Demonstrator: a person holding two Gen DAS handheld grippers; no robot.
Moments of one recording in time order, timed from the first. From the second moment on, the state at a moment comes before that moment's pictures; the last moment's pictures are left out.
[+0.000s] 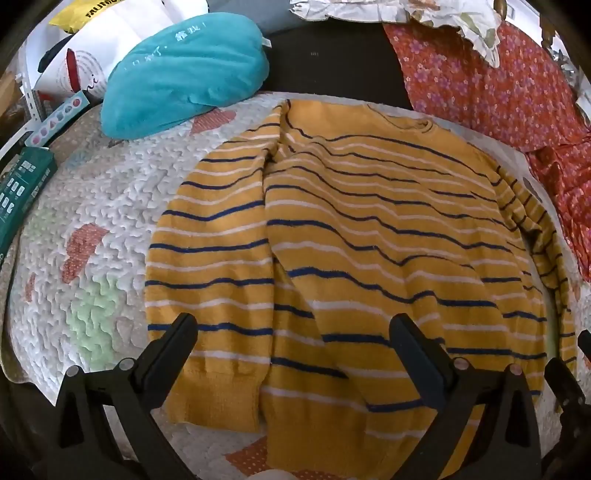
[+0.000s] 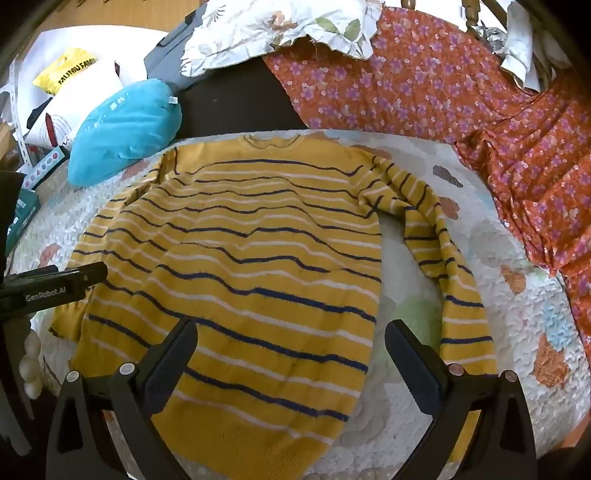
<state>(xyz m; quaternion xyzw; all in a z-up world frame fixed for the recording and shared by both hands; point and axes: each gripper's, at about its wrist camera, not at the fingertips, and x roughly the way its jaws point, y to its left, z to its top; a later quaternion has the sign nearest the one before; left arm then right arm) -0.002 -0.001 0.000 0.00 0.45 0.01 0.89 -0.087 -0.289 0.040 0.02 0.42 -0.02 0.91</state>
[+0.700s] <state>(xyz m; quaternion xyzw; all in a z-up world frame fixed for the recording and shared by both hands) 0.012 -0.004 -0.057 0.00 0.54 0.01 0.84 -0.093 -0.278 -0.027 0.02 0.51 0.01 0.86</state>
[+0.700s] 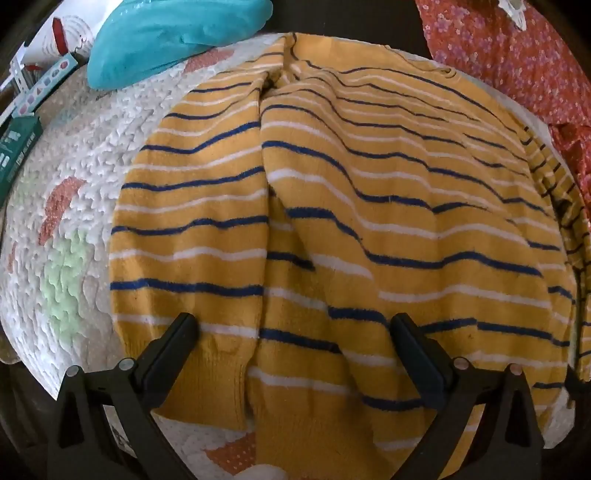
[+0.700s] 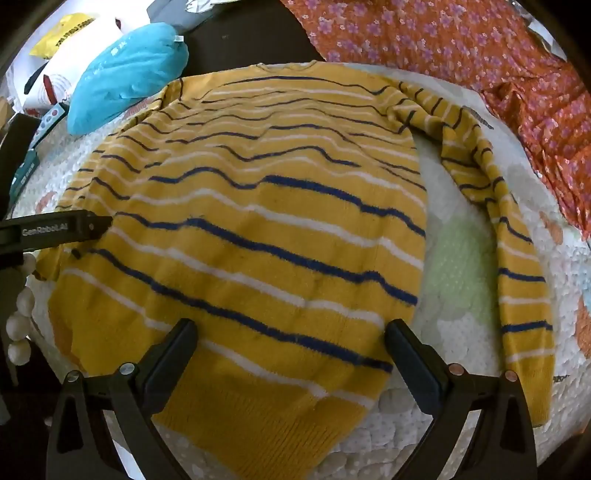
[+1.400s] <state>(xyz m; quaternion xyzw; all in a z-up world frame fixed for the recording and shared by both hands) -0.005 -0.012 -0.054 0.00 0.53 -0.01 0.85 -0.089 -0.288 -0.037 0.06 0.56 -0.01 0.83</state>
